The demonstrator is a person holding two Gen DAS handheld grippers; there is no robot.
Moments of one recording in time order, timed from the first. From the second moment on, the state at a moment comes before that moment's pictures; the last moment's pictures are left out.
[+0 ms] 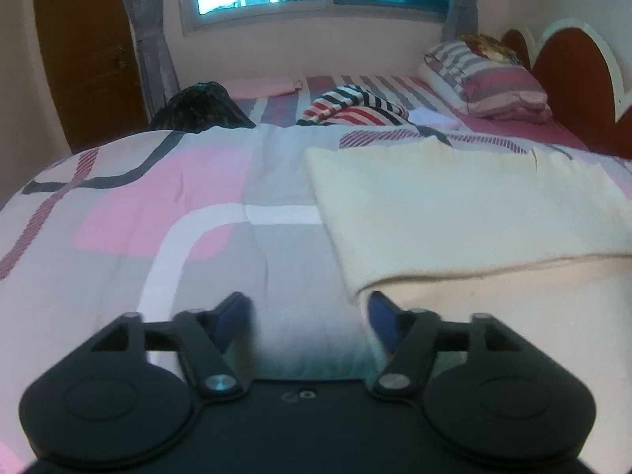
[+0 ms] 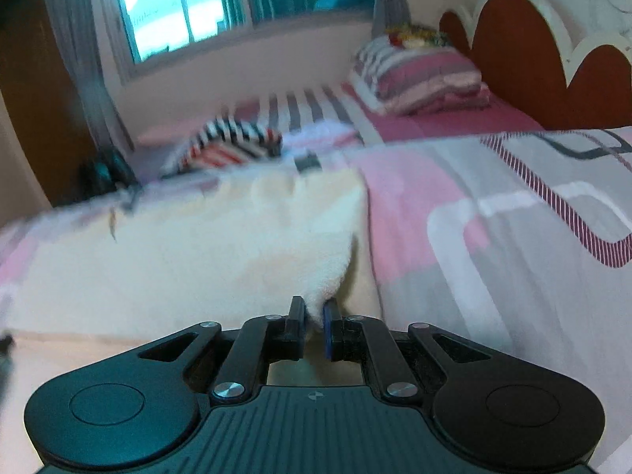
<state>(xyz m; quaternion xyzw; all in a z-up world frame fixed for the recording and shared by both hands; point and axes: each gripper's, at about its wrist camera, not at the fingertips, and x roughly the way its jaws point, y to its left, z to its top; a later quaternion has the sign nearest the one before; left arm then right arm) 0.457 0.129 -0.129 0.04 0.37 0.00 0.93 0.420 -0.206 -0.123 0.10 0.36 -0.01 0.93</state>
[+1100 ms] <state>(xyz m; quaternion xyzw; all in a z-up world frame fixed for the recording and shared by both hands) 0.583 0.115 -0.133 -0.09 0.36 -0.06 0.93 0.513 -0.105 -0.137 0.08 0.33 0.10 0.93</state>
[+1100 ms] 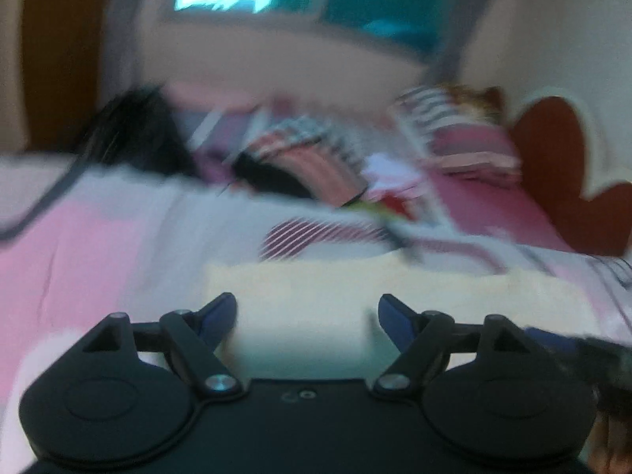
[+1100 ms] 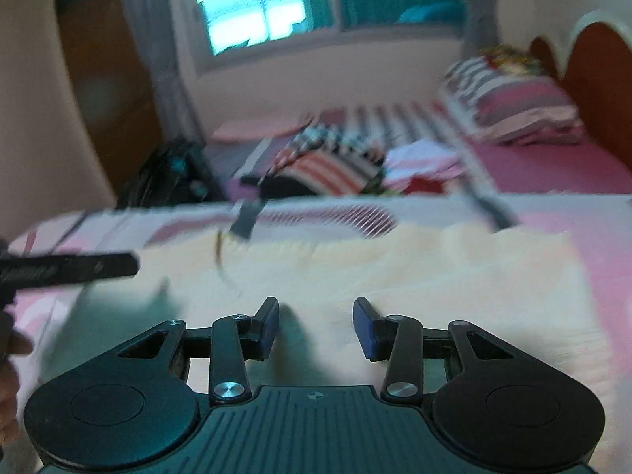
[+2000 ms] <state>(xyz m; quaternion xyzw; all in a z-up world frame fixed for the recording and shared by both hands) 0.541 0.074 -0.132 0.03 0.31 -0.06 0.95 0.480 -0.225 -0.124 0.13 0.30 0.00 0.94</state>
